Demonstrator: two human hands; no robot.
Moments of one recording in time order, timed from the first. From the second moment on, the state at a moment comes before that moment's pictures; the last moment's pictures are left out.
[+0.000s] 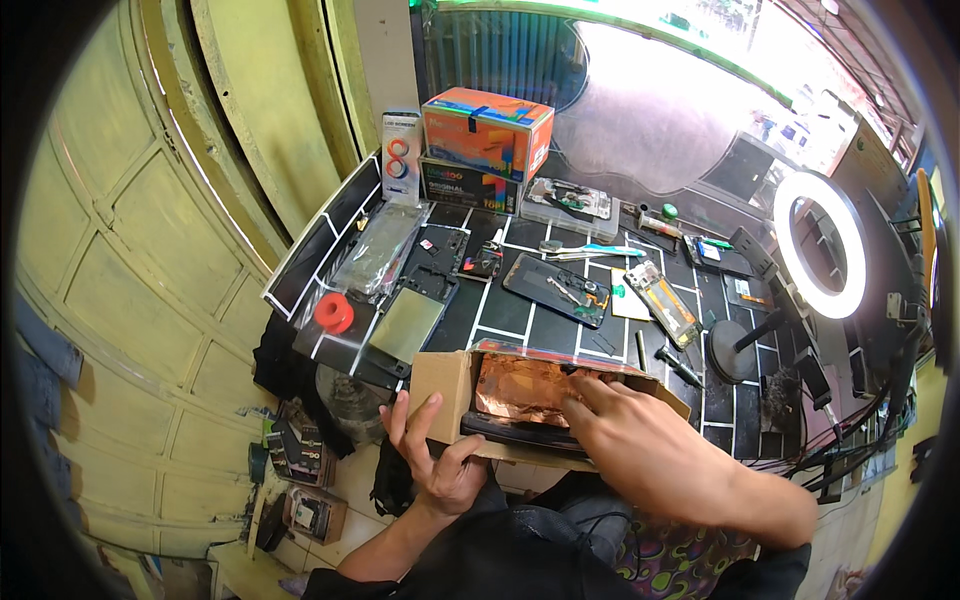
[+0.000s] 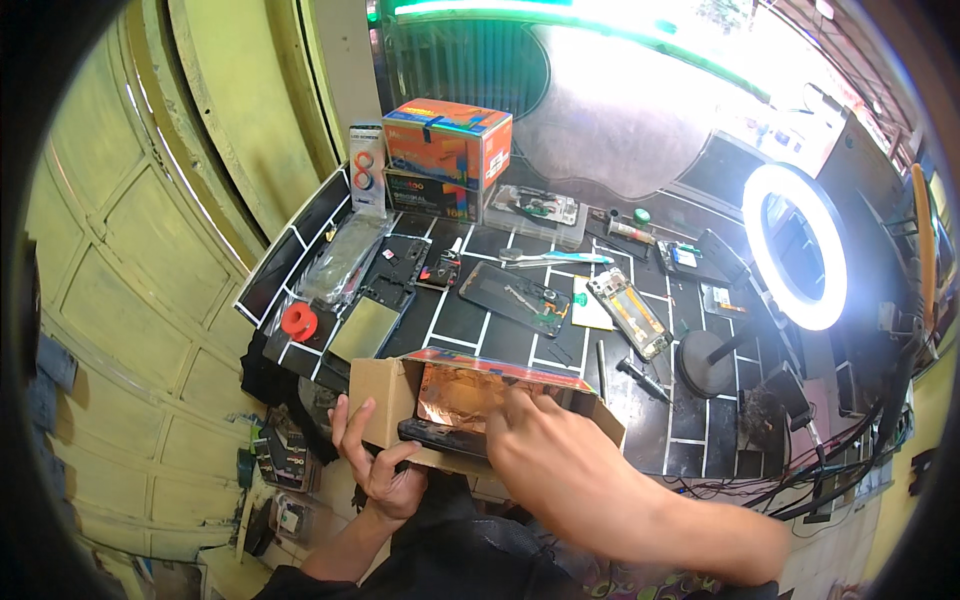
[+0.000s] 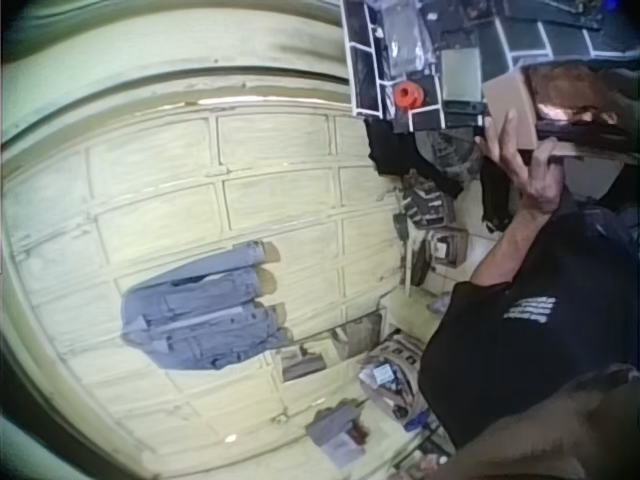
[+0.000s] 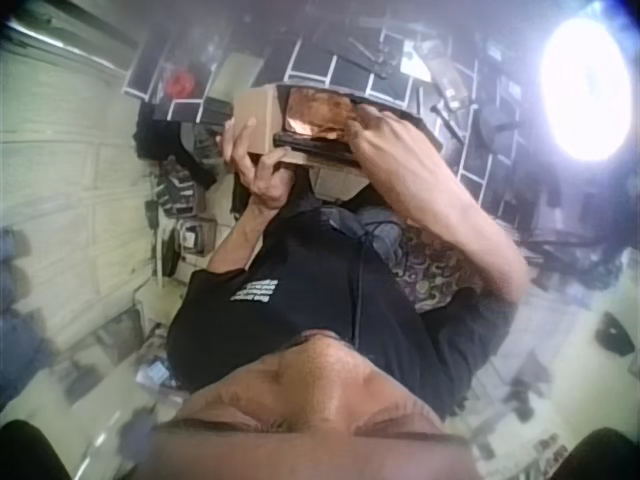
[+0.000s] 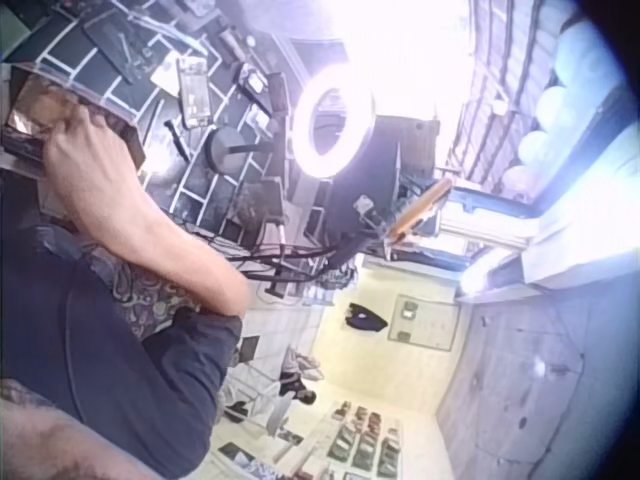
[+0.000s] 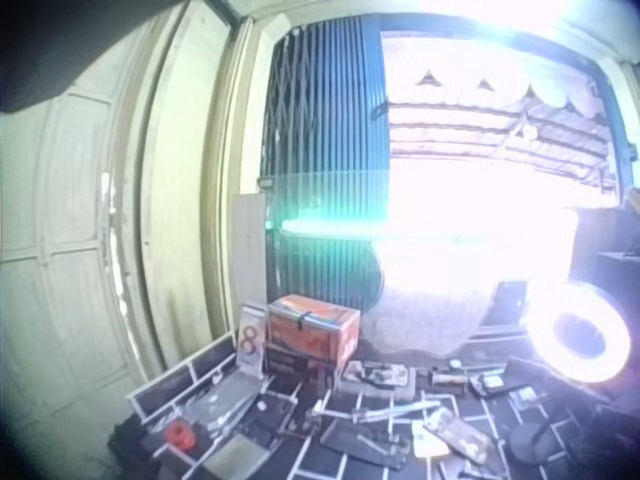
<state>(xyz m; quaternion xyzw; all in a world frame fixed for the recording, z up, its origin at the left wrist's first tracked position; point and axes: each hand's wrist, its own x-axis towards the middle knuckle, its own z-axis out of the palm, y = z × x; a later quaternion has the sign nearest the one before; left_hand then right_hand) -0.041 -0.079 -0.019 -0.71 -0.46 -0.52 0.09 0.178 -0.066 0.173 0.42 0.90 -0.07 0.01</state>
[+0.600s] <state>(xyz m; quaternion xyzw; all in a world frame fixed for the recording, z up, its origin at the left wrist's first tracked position) -0.035 -0.083 -0.021 -0.70 -0.46 -0.55 0.06 0.166 -0.094 0.149 0.46 0.89 0.01 -0.07</state>
